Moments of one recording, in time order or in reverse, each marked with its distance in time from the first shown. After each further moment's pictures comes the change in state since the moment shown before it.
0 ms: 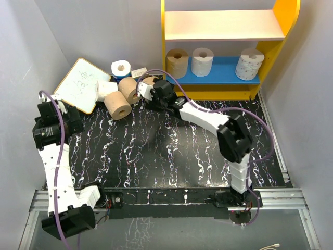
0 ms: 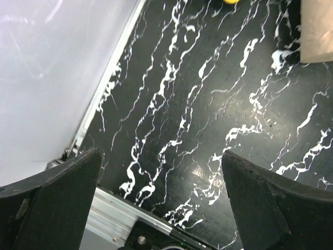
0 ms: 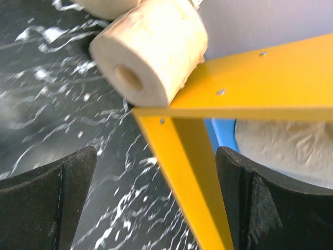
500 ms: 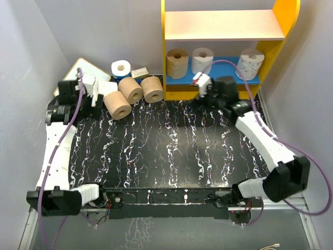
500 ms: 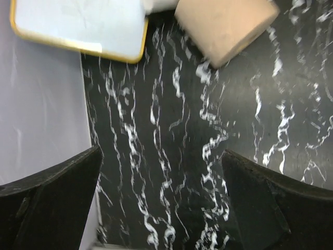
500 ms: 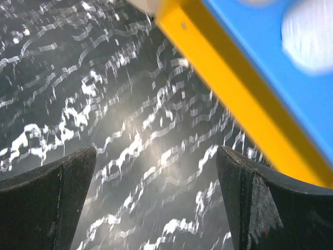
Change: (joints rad) left arm -0.307 0.245 0.216 0.065 0.092 0.303; right arm -0.492 -0.635 -0.384 -0.309 -0.530 0.330
